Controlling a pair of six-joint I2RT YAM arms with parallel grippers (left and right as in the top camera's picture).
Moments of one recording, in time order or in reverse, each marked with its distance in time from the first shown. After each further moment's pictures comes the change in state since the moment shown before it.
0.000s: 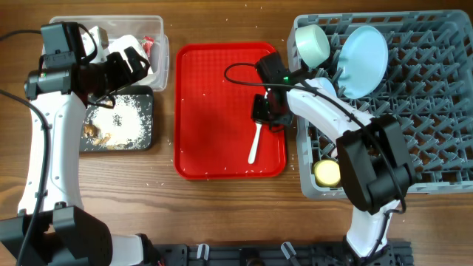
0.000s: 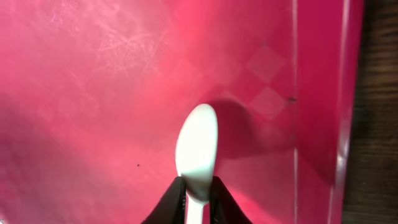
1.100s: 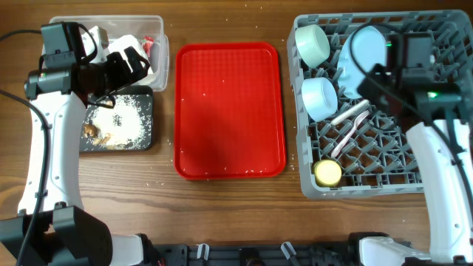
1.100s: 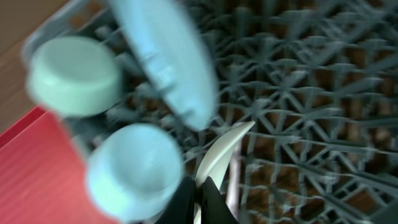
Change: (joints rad) left arm 0.000 0.000 0.000 0.000 0.000 0.000; right arm -0.465 -0.634 -0.024 -0.243 0.381 -0.021
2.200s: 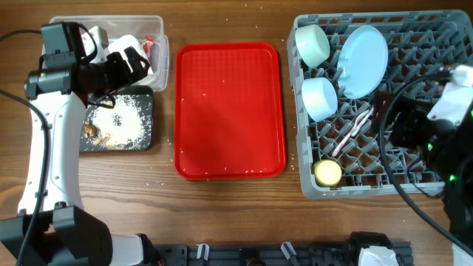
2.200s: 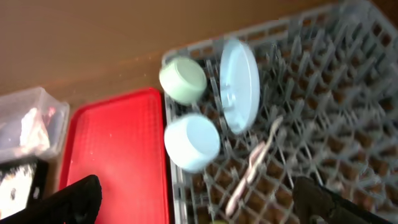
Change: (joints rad) left arm 0.000 0.000 0.000 0.000 0.000 0.000; right arm -0.072 -0.415 0.120 -0.165 -0.309 -0.404
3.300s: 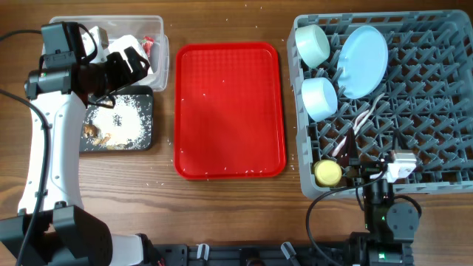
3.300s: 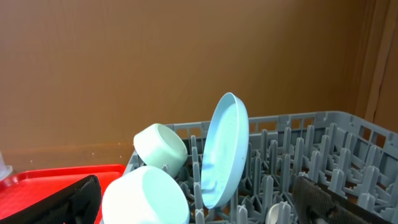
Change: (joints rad) left arm 0.000 0.002 0.000 0.000 -0.003 0.000; right arm 0.013 -0.915 -1.468 1.313 0.071 -0.134
